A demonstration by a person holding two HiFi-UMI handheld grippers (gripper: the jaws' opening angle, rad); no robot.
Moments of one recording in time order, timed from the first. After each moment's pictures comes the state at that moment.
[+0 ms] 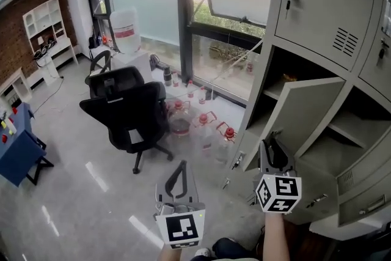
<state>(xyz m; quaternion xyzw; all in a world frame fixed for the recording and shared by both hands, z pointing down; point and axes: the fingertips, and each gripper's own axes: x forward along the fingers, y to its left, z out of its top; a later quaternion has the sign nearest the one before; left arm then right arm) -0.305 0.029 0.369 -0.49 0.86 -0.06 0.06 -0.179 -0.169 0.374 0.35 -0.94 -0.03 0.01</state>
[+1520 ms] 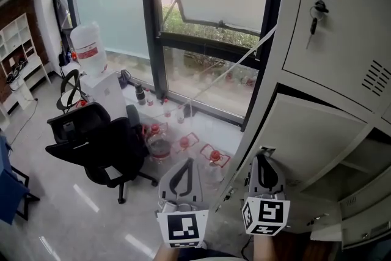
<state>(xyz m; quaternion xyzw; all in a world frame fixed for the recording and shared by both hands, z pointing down) -0.399 -0.182 0.353 -0.59 0.80 -0.04 0.06 -0.261 -0.289 0.370 0.43 -0.90 -0.07 0.01</state>
